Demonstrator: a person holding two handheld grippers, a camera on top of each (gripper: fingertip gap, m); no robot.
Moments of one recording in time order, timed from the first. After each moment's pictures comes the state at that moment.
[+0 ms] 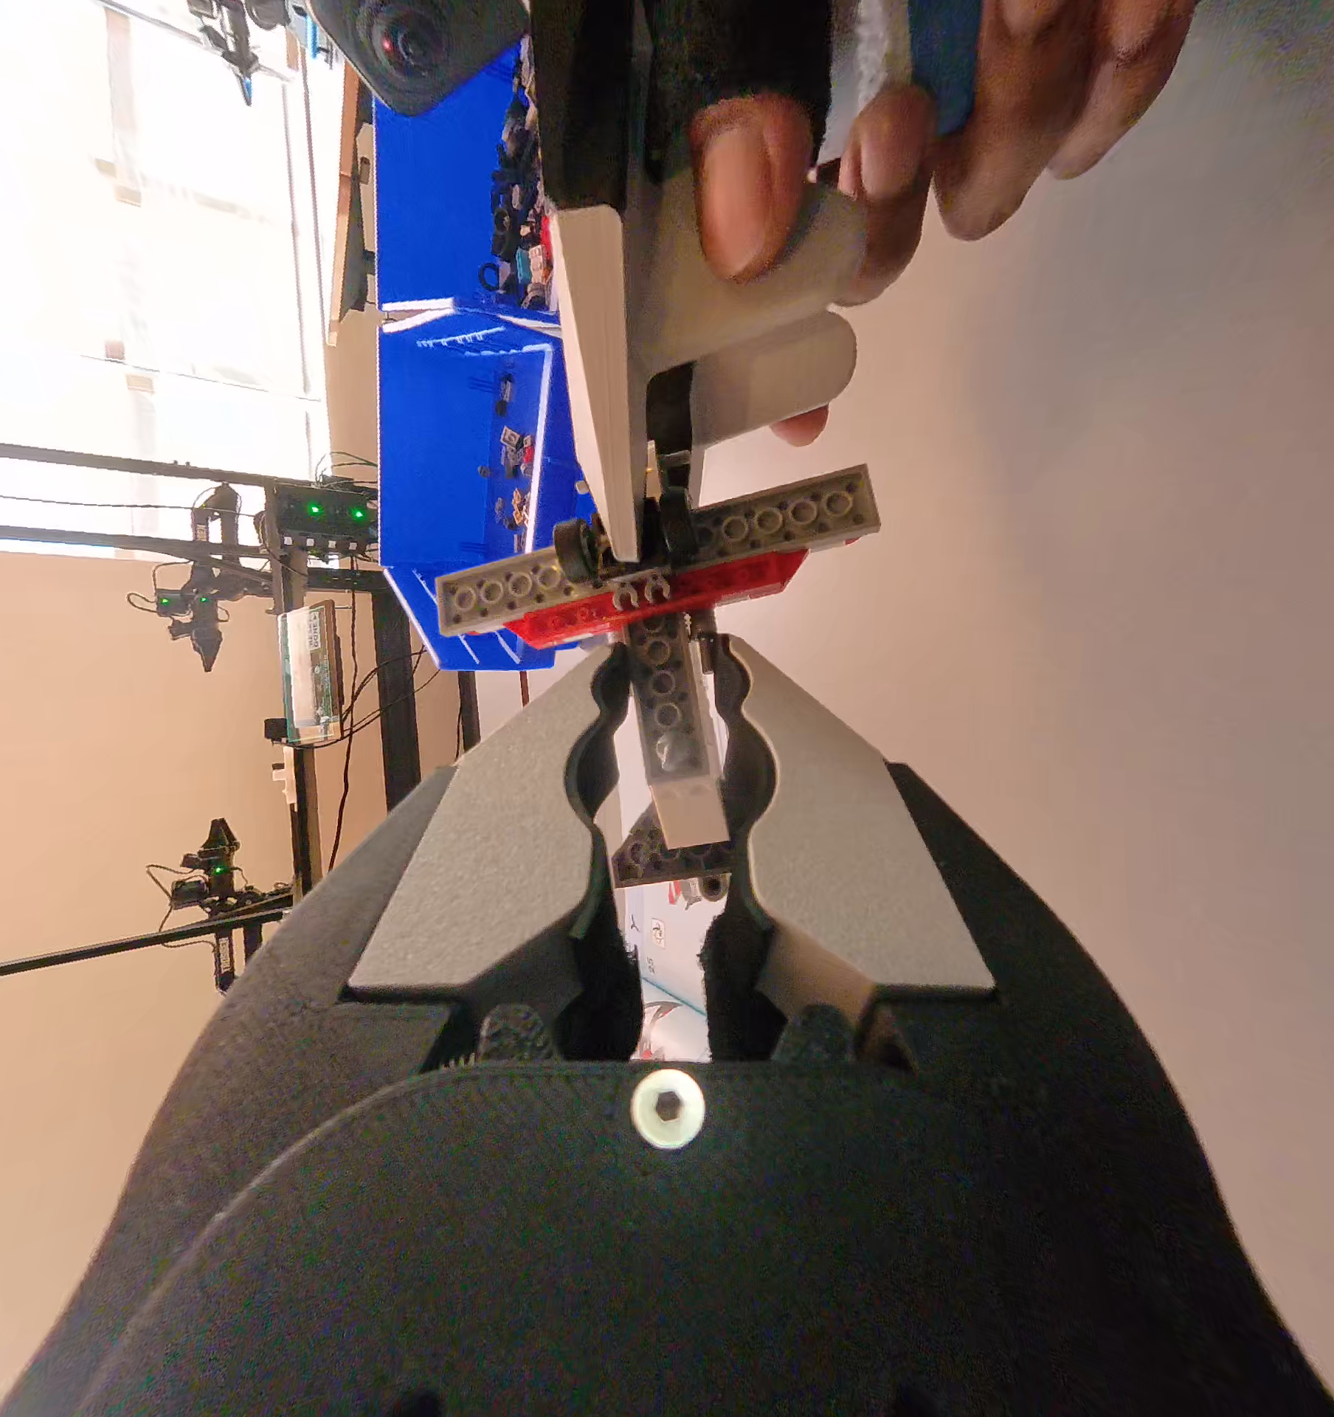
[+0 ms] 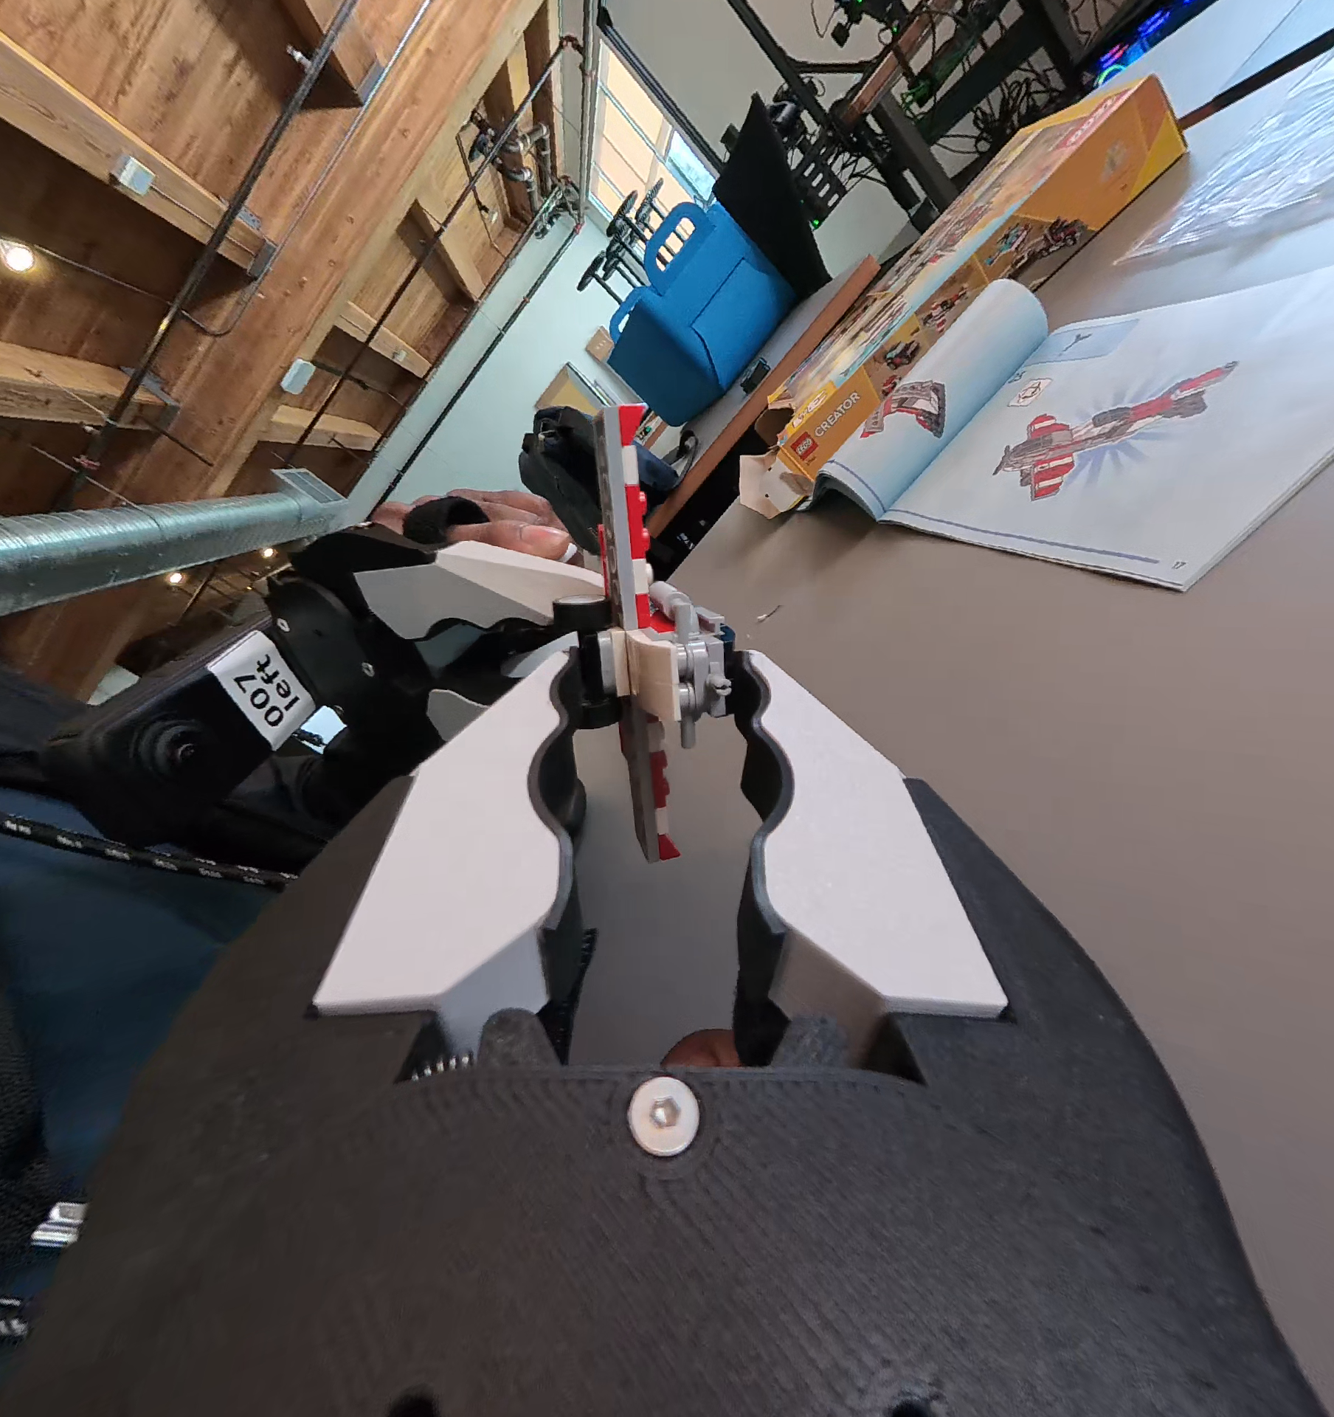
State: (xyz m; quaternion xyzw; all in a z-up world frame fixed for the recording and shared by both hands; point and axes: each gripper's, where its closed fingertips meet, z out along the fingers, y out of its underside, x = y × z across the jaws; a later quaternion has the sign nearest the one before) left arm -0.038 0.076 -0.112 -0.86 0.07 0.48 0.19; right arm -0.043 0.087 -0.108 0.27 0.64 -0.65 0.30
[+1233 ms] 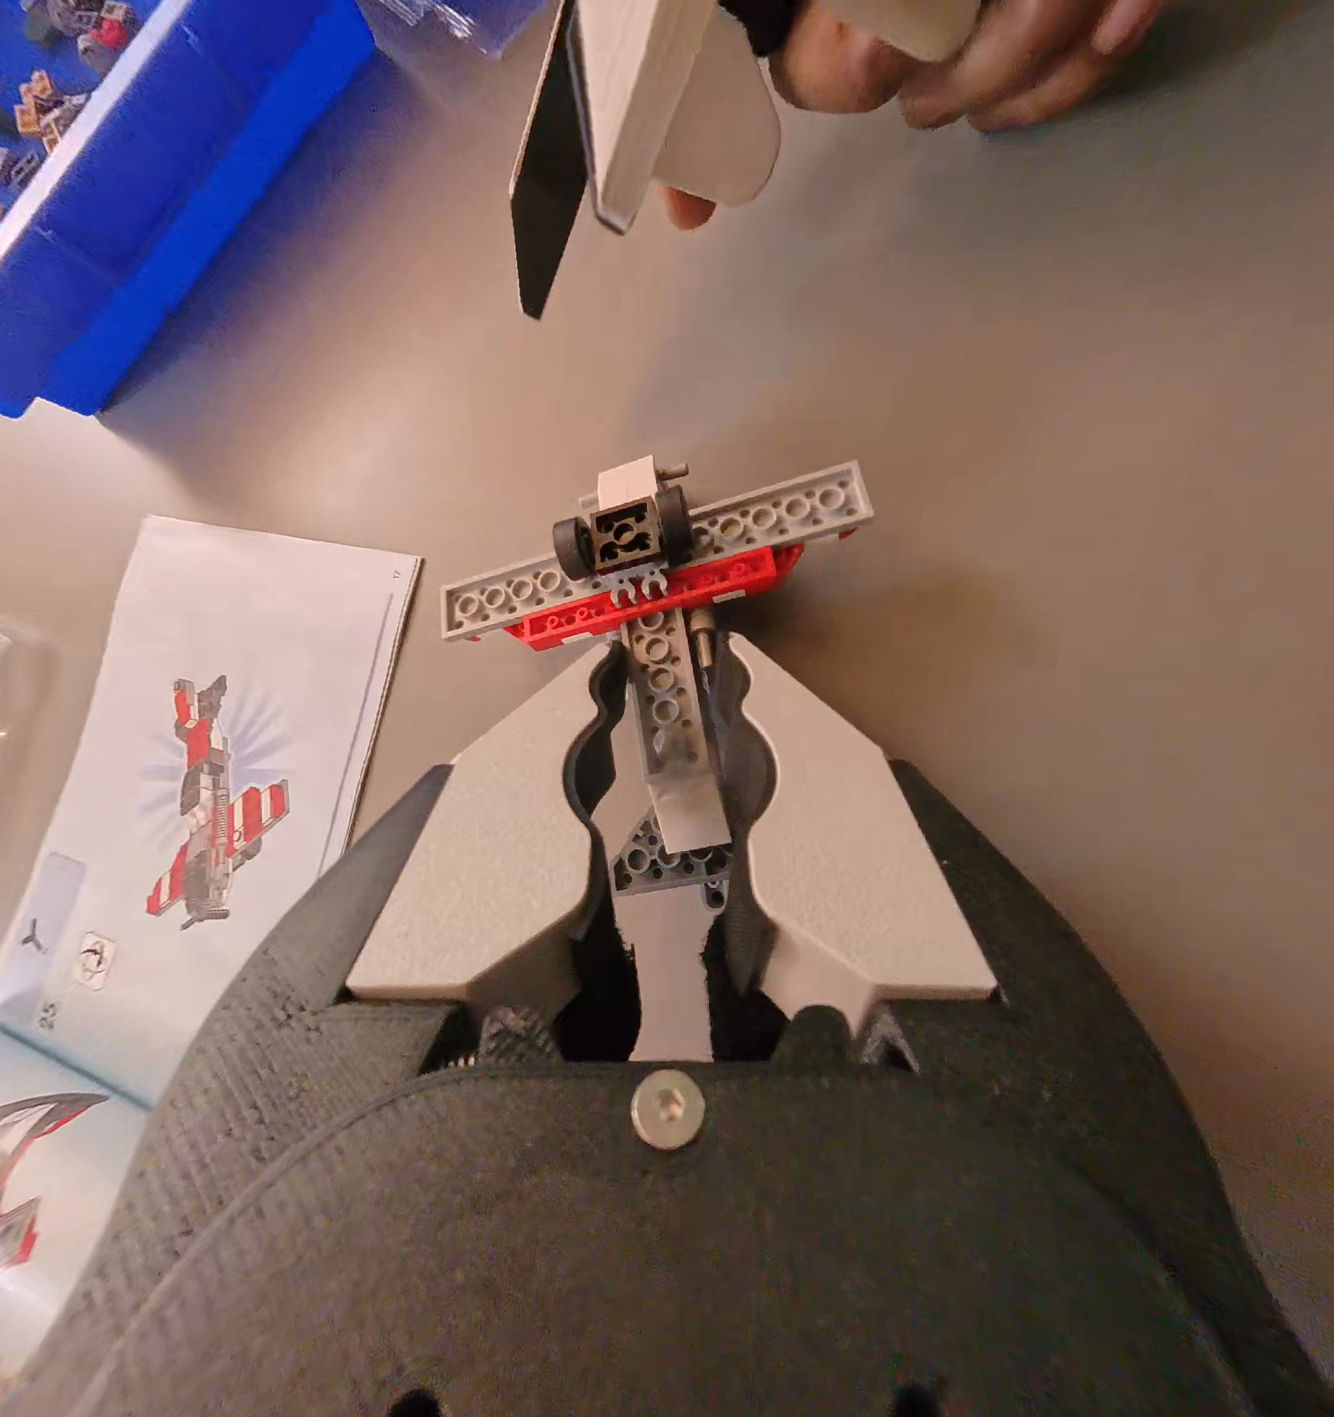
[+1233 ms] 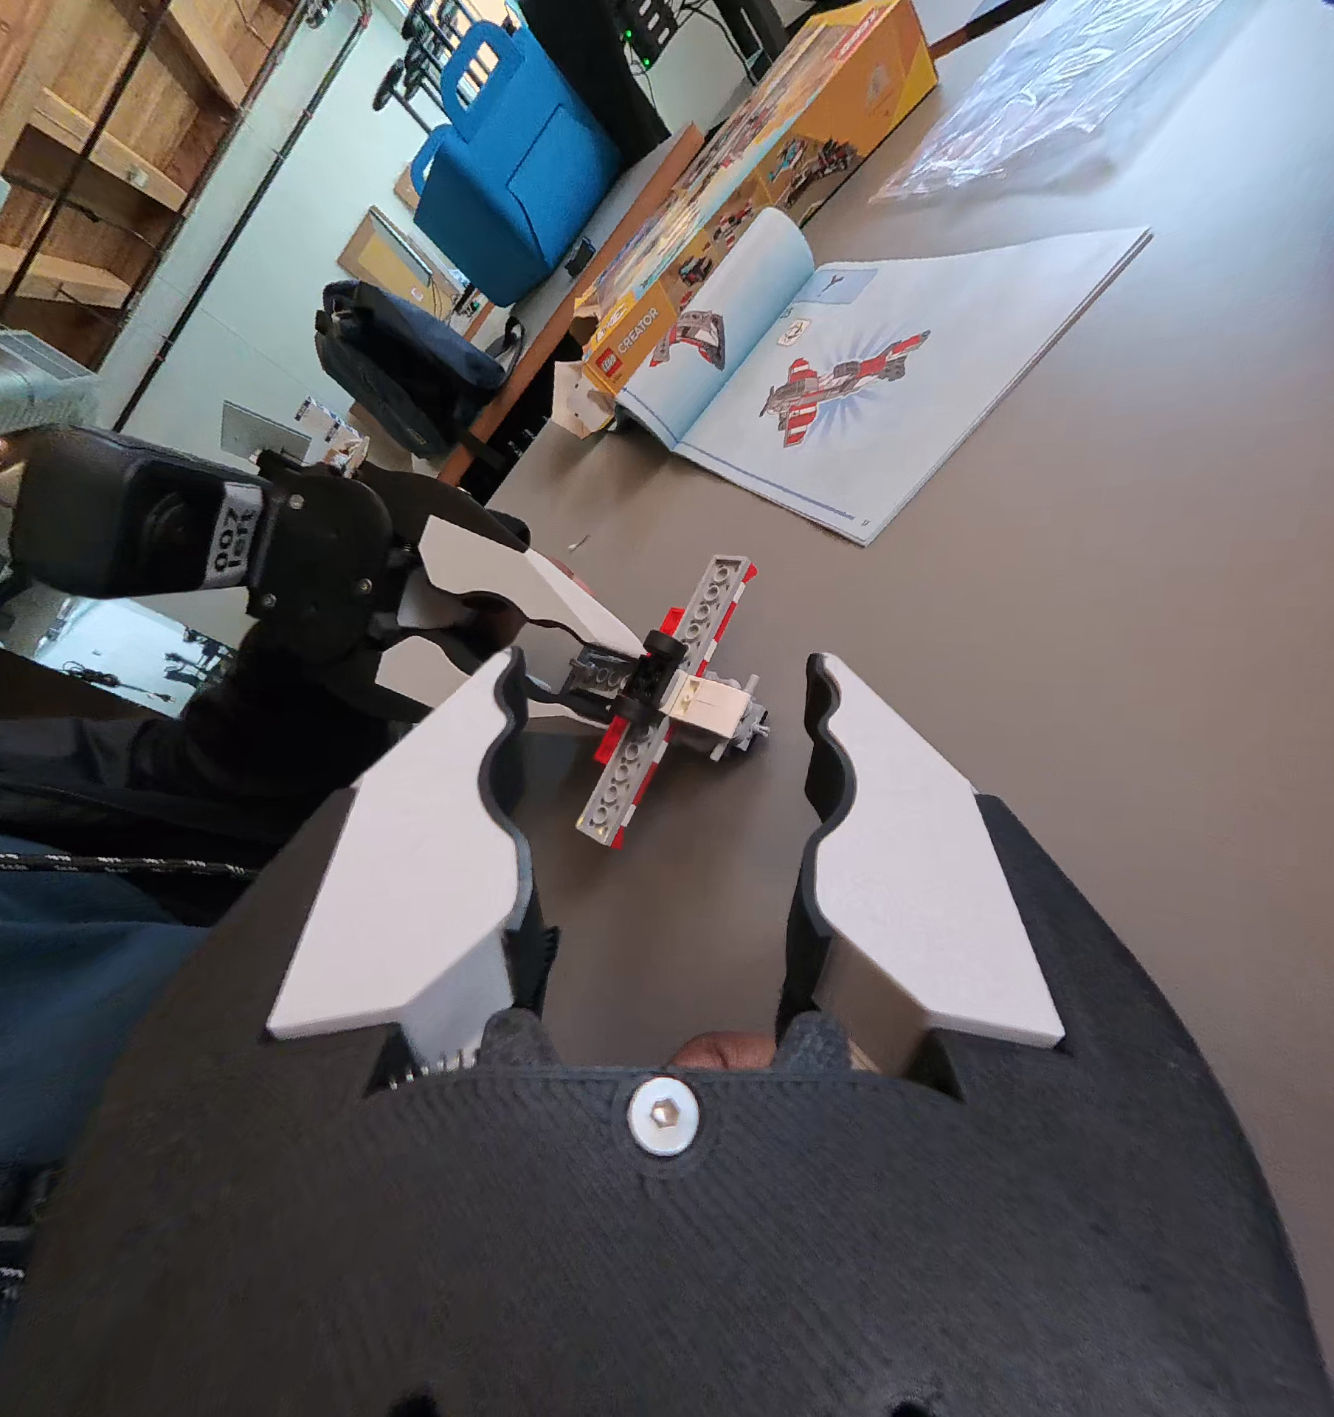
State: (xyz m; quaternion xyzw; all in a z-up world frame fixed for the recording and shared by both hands) left arm -0.051 0.067 -0.202 -0.91 -0.19 0.20 0.30; right arm -0.093 0.110 -0.154 0.29 0.73 -0.57 0.23
